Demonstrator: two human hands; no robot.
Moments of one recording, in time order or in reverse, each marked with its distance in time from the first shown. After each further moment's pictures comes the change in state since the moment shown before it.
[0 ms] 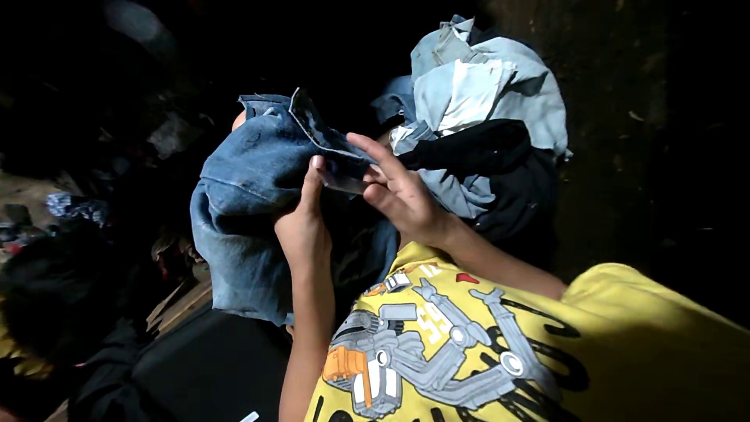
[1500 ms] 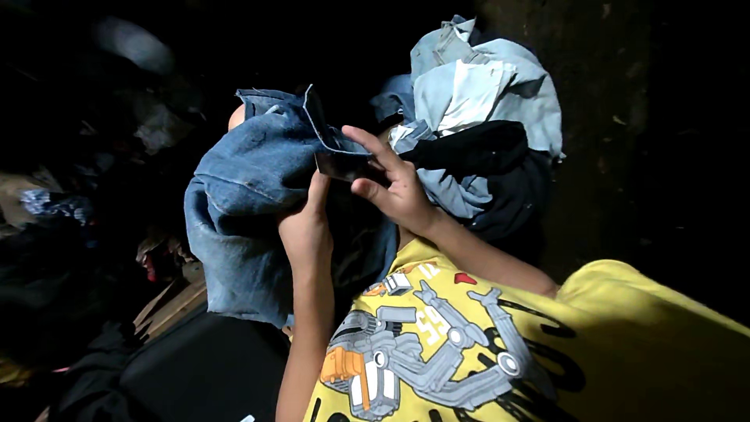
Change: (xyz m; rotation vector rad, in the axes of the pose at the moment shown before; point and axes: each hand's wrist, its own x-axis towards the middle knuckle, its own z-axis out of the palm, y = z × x) left_hand -0.002 -0.001 -0.003 0.035 -0.037 -0.001; right_hand 0.012 0.022 0.011 0.007 0.107 -0.085
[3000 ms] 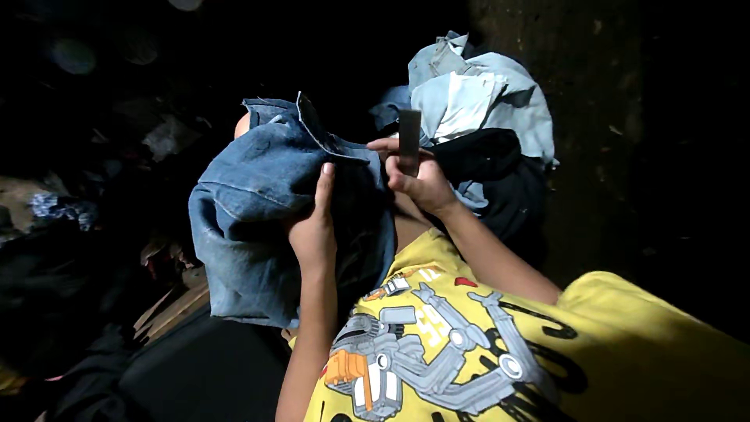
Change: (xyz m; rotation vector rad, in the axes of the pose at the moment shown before) left_hand -0.005 -0.009 -0.001 0.048 0.025 0.076; right_hand -0.007 0.023 -0.035 0.360 0.010 0.225
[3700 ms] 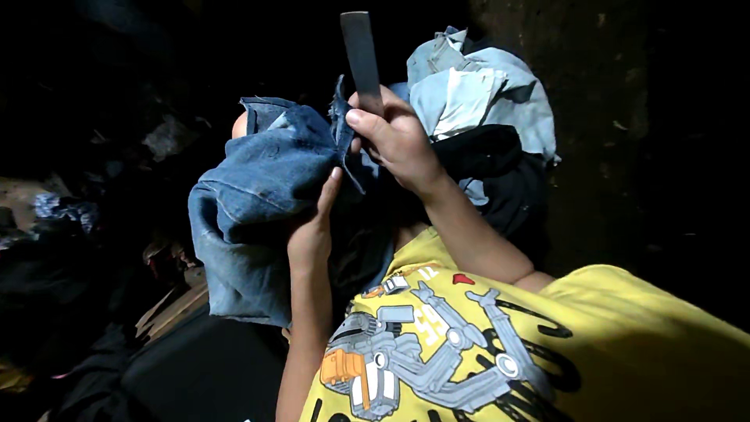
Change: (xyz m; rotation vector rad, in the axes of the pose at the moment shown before) left_hand 0.003 0.001 -0.009 -0.139 -0.235 -0.029; right_hand 0.051 -0.051 0.041 0.005 0.070 -0.040
